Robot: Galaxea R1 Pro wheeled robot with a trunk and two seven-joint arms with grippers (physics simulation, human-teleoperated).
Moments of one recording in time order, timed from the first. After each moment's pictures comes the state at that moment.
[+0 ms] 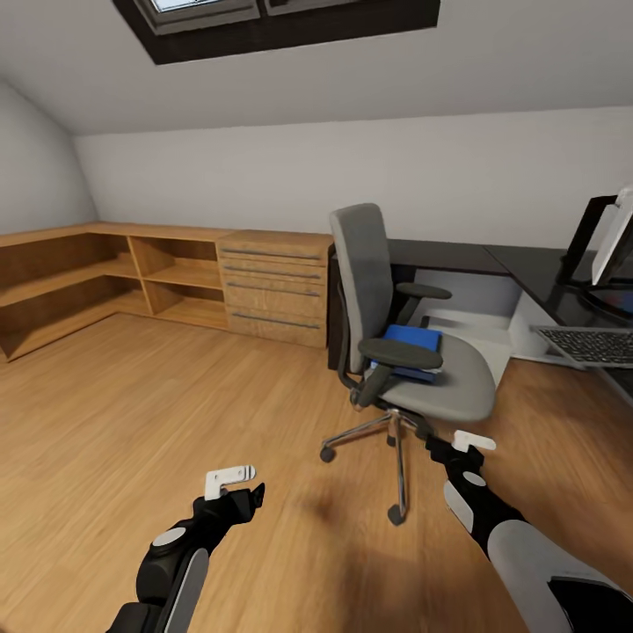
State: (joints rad) left arm -0.13 -0.13 -0.09 -1.59 0.18 0.67 0.16; right arm -0.78 -0.07 -0.07 -0.30 -0.15 -0.21 -0.19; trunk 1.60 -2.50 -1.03
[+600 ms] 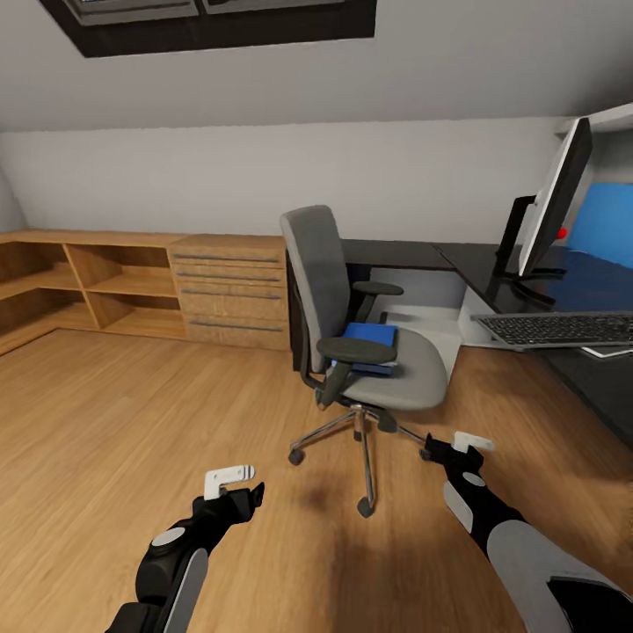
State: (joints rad) left arm -0.13 -0.13 -0.09 -1.59 0.18 0.66 0.16; right arm -0.78 -0.07 -0.07 -0.30 -0.15 -0.21 -0.18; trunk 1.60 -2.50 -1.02
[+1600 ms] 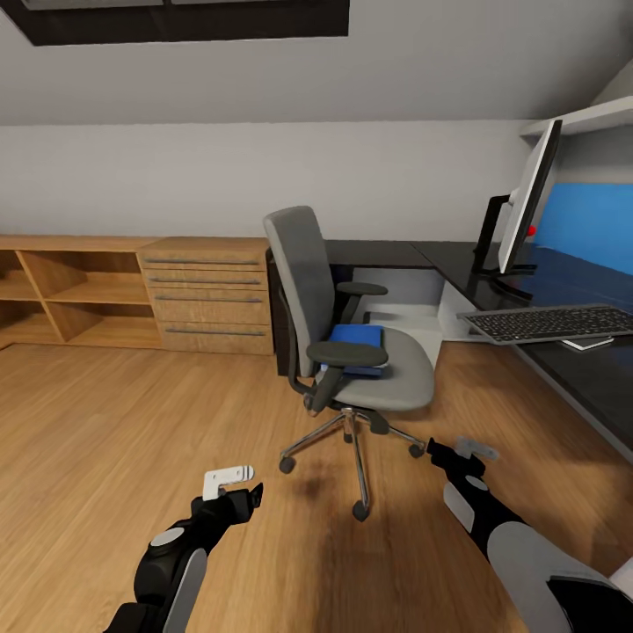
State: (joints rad) left arm -0.13 -0.12 -0.09 -1.59 0.18 0.67 0.16; right arm -0.78 -0.07 -0.08 -0.27 -0.26 -0.21 -0.19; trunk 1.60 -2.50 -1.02
